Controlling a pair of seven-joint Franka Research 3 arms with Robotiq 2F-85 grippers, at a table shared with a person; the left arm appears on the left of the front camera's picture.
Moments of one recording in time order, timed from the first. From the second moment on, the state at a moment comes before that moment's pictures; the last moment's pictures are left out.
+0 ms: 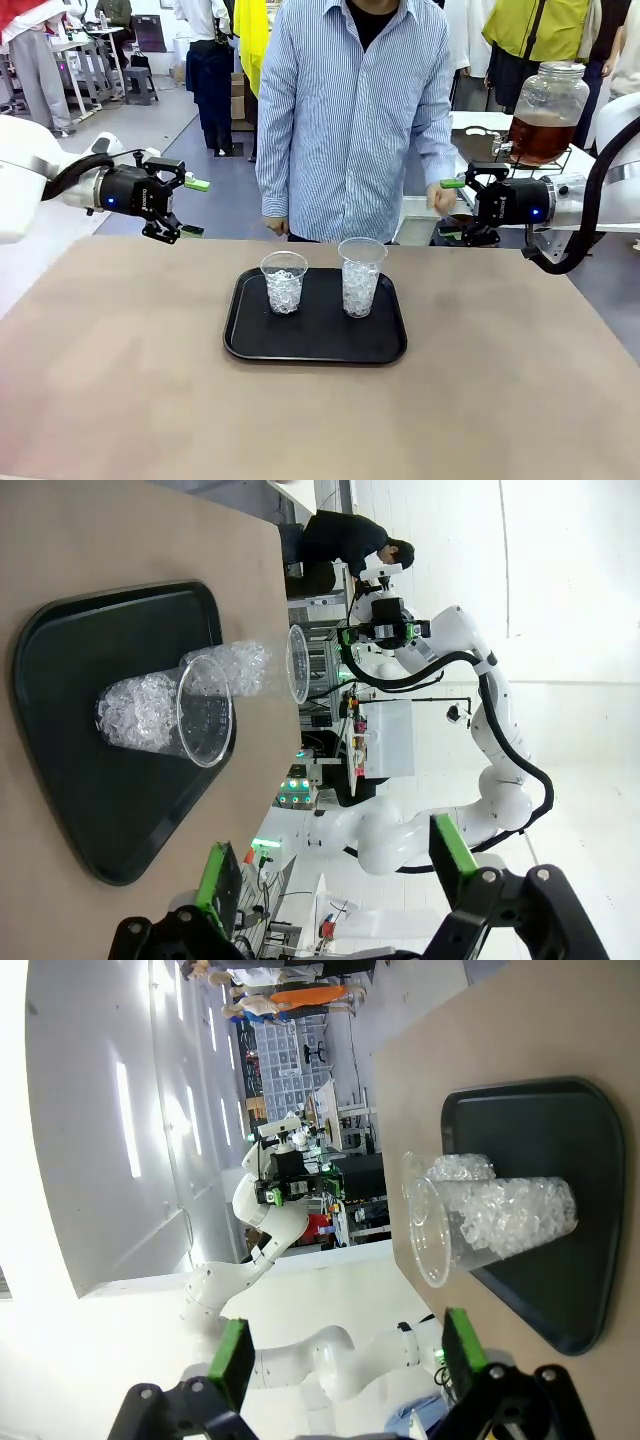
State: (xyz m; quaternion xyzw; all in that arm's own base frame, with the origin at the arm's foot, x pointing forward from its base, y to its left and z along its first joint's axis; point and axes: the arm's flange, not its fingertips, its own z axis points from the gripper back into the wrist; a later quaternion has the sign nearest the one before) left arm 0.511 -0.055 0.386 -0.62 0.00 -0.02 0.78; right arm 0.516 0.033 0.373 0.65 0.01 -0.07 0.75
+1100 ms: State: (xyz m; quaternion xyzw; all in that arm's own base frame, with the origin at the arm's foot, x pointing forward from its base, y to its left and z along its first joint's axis) left arm 0.511 -0.055 0.386 -0.62 0.00 -0.02 0.78; right arm 0.516 0.033 0.373 0.65 0.01 -0.07 0.75
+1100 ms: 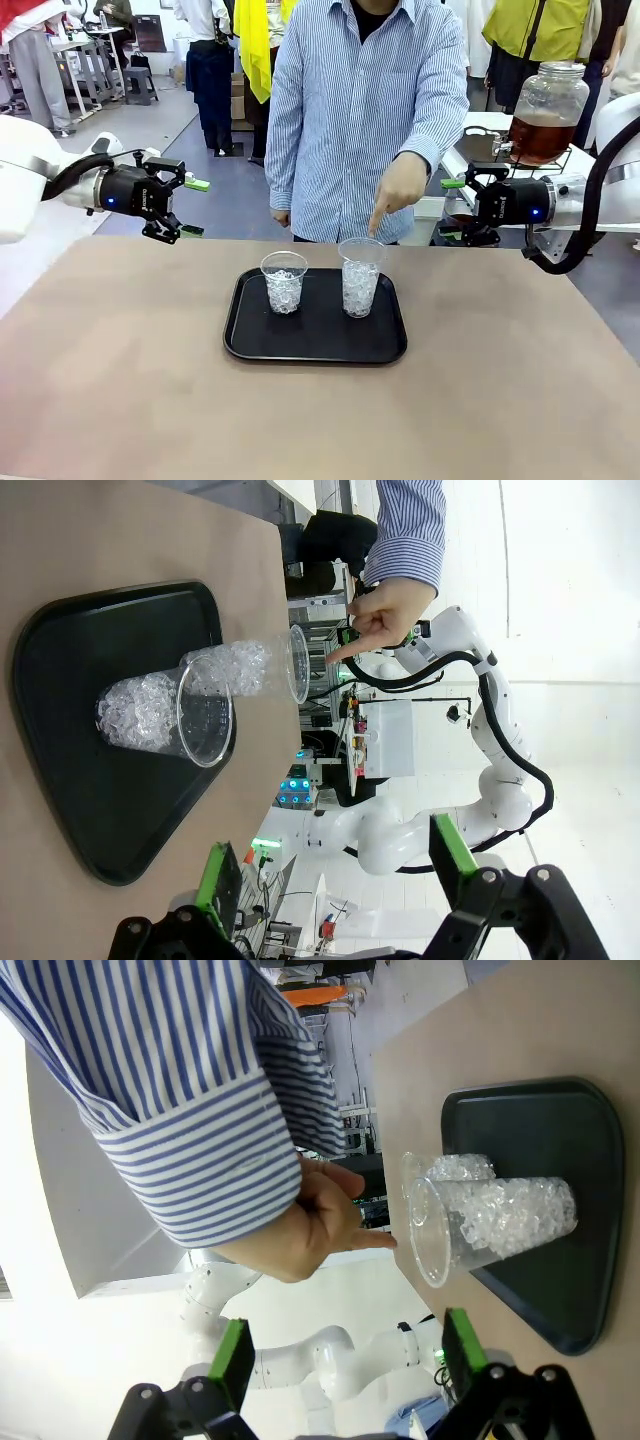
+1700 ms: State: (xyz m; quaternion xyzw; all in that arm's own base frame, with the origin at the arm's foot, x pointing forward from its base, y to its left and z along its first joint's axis) left arm 0.511 -0.055 0.386 -0.62 0.00 -0.02 0.78; right arm 0.516 0.033 0.373 0.65 0.01 -0.07 0.75
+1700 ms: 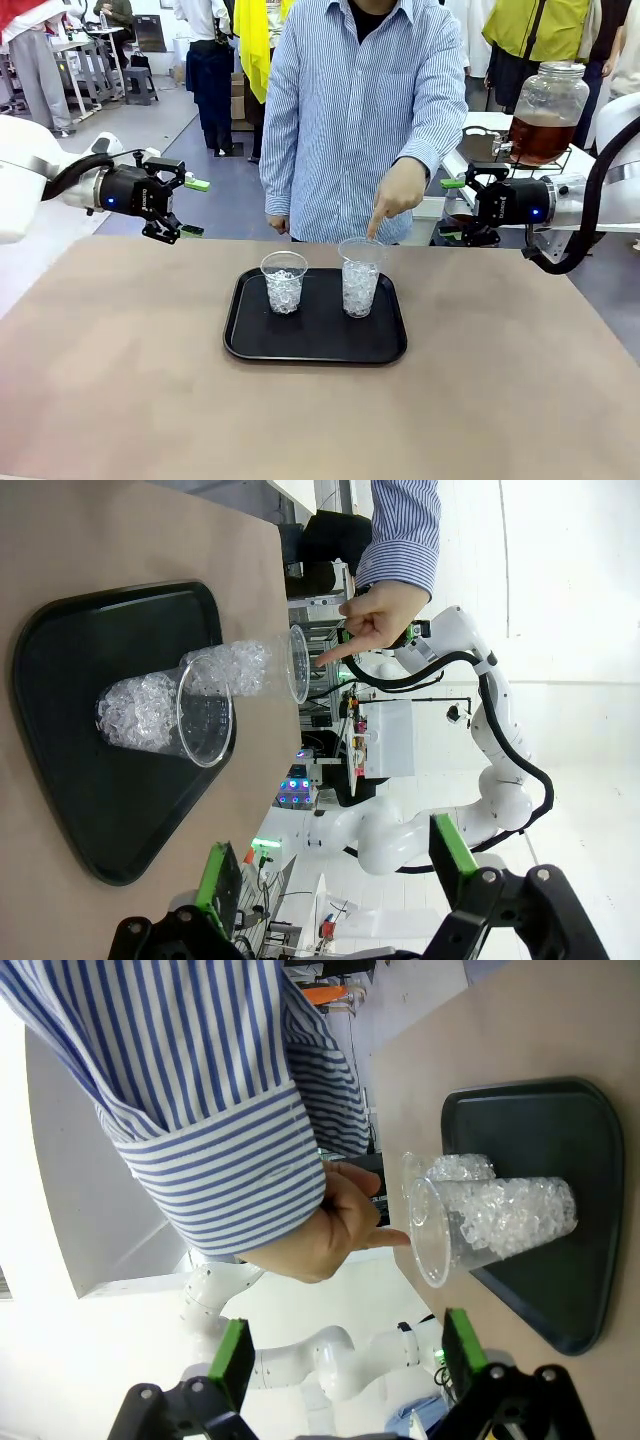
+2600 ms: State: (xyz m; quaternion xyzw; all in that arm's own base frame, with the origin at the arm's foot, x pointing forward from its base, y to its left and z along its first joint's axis) left arm 0.510 -0.055 0.386 -0.62 0.00 -0.02 0.78; right arm 0.492 0.032 0.358 0.60 -0.28 0.24 0.71
